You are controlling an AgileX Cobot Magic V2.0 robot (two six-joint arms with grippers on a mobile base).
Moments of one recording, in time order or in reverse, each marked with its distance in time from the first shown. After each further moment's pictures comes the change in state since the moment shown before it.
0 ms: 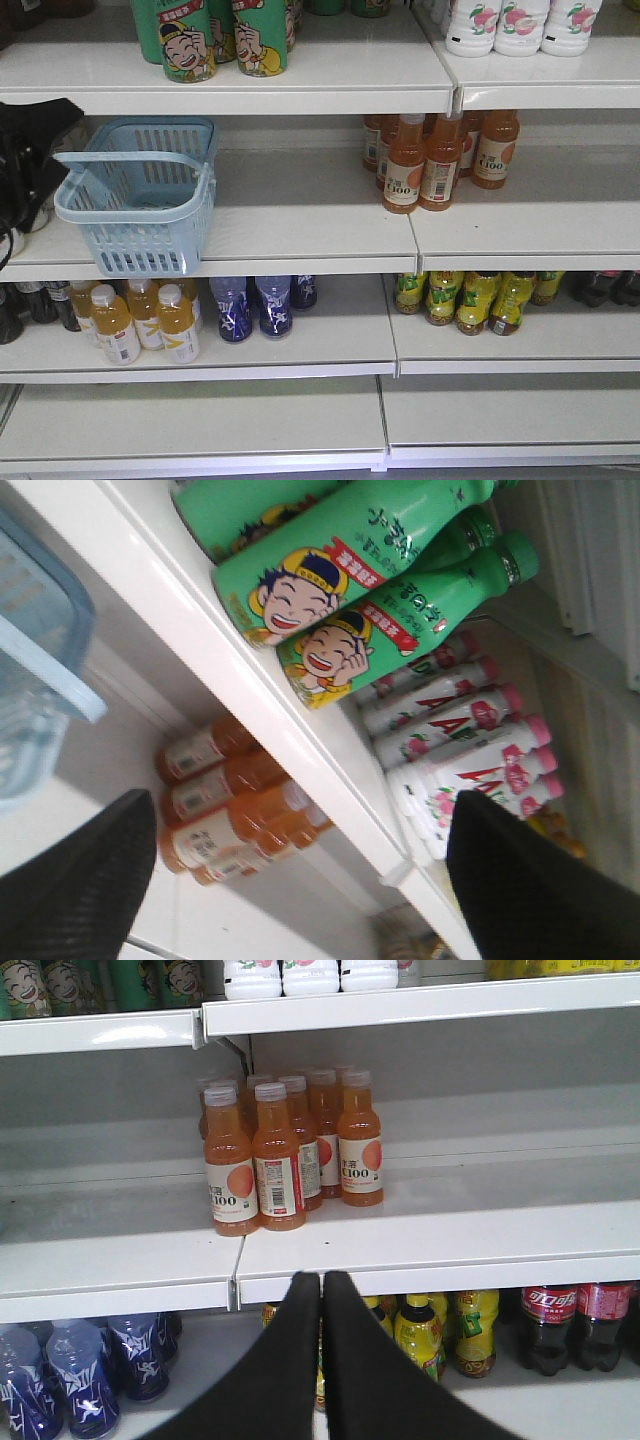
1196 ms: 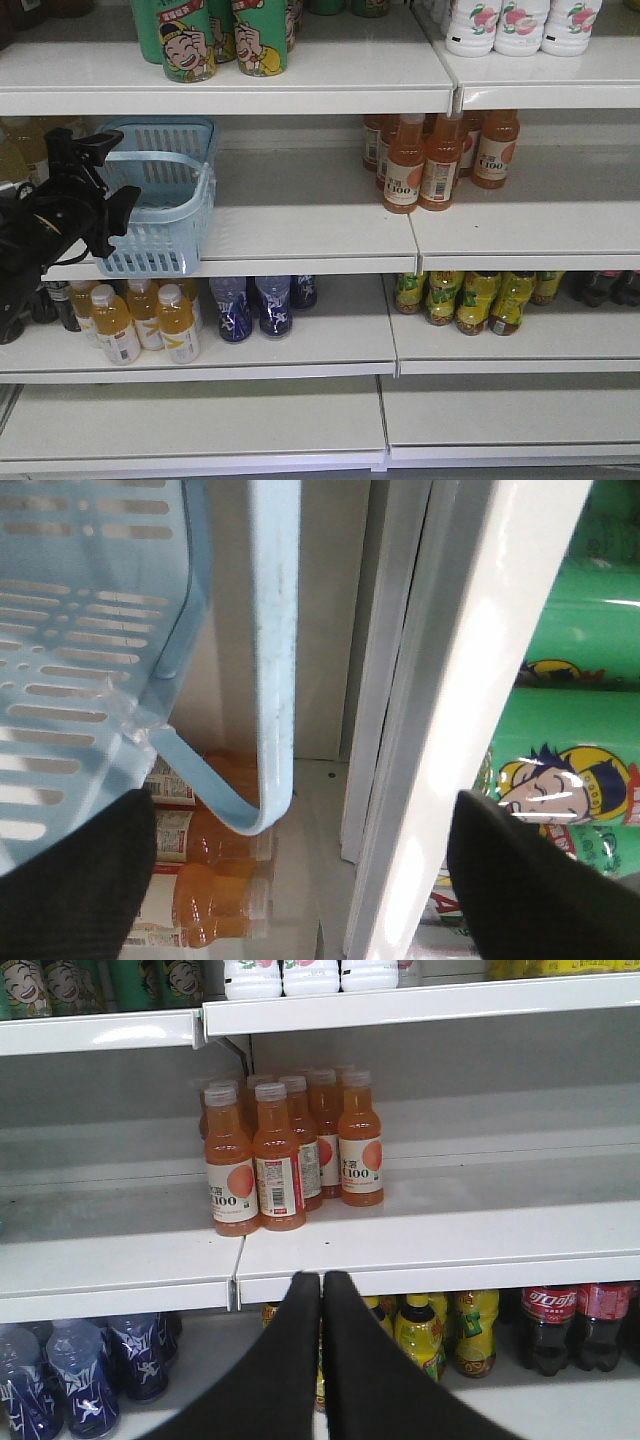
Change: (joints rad) left arm -0.002 0.609 -0.225 -0.345 -0.295 -0.155; right arm 0.000 0.000 0.000 0.000 0.000 0.000
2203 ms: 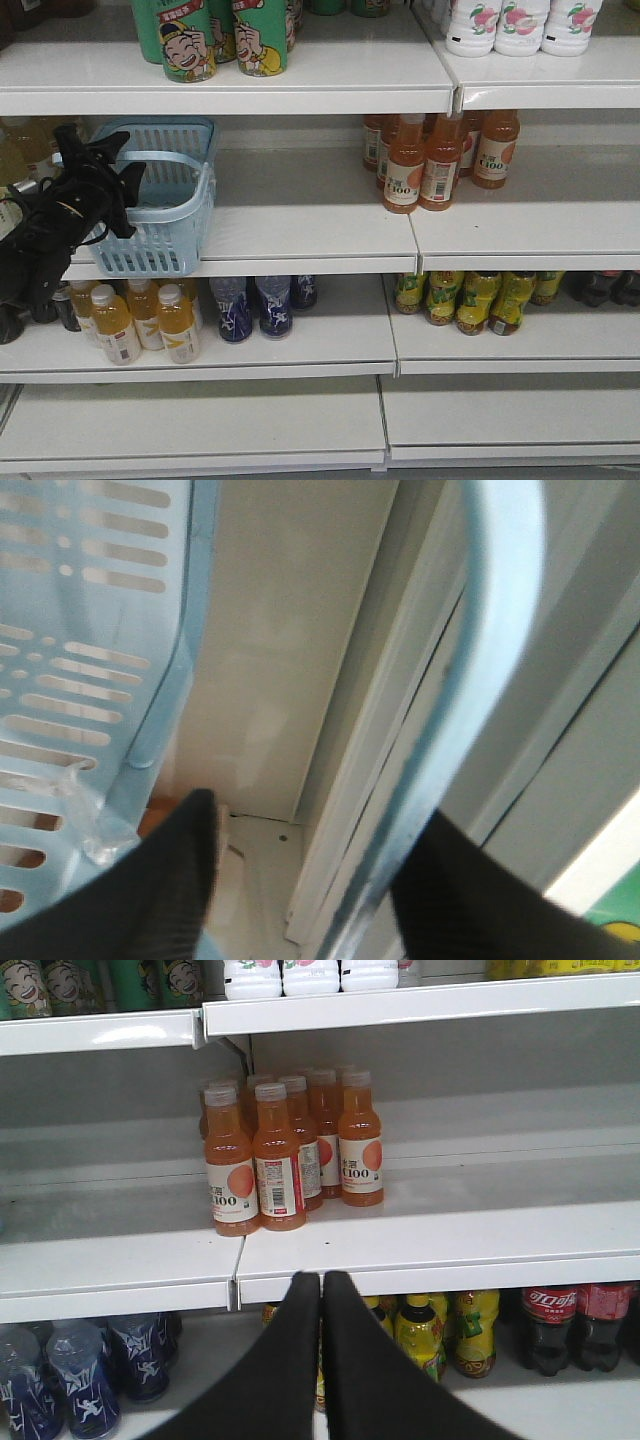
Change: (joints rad) left arm 0.000 0.213 -0.218 -0.088 -0.052 -0.113; right arm 0.000 0.000 0.000 0.000 0.000 0.001
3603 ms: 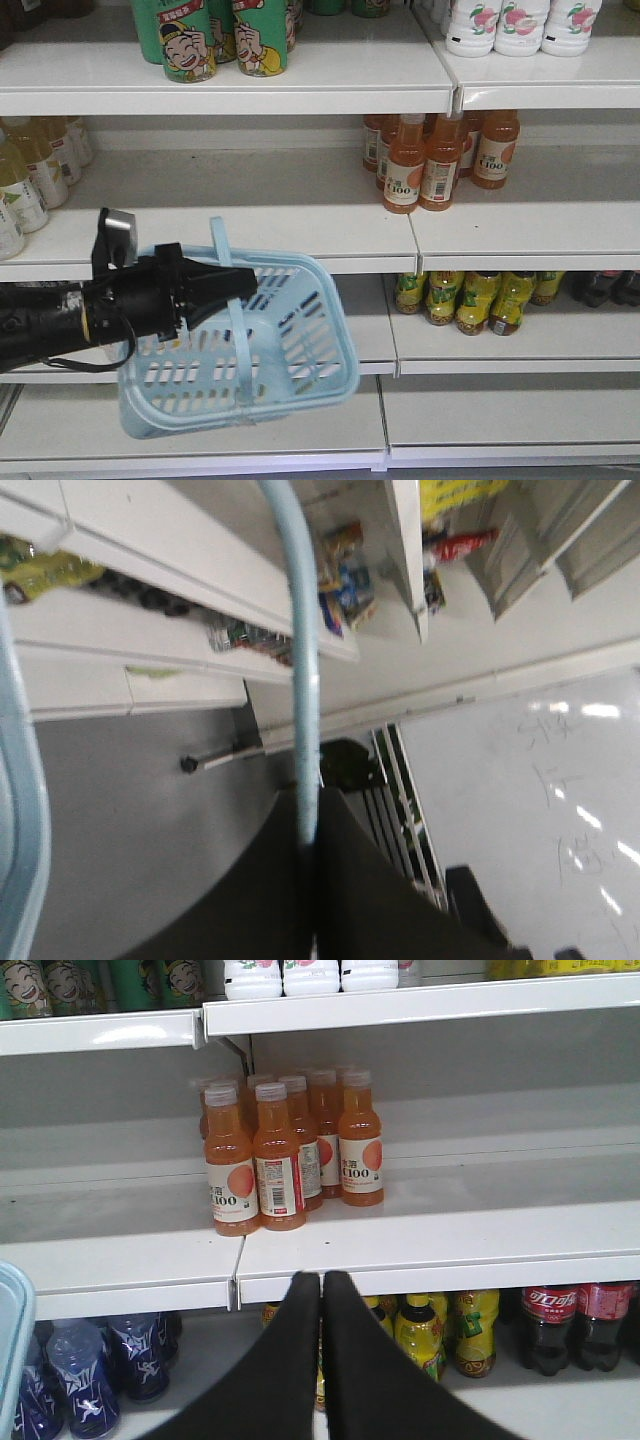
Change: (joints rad) left arm -0.136 -0.393 0.434 0.948 -0.206 0.095; right arm 0.000 0.000 0.000 0.000 0.000 0.000
